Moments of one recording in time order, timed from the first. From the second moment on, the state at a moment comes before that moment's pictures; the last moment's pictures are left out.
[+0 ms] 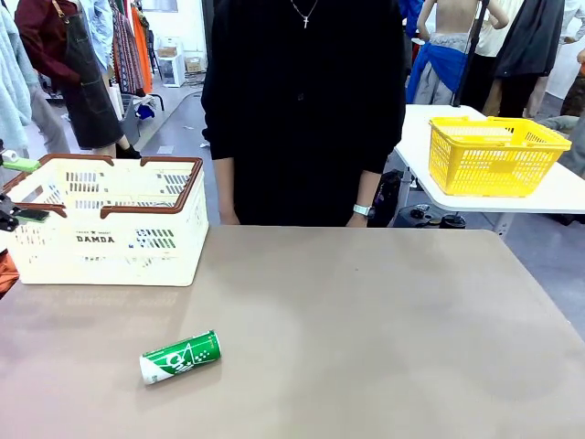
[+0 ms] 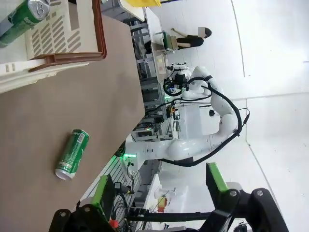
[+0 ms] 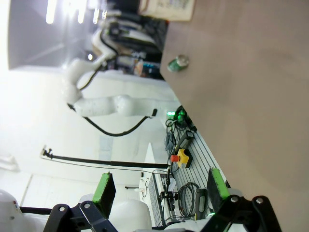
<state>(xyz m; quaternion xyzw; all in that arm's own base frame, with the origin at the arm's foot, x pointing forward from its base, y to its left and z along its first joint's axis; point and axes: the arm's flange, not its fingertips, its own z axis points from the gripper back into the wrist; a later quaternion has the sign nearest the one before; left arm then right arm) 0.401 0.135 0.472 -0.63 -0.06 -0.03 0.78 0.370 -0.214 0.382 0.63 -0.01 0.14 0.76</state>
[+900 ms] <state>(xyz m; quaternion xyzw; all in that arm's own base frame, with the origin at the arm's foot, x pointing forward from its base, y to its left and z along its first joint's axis) 0.402 0.135 0.472 -0.63 -0.05 -0.03 0.78 0.370 -0.214 0.382 0.63 -0.01 0.14 0.76</state>
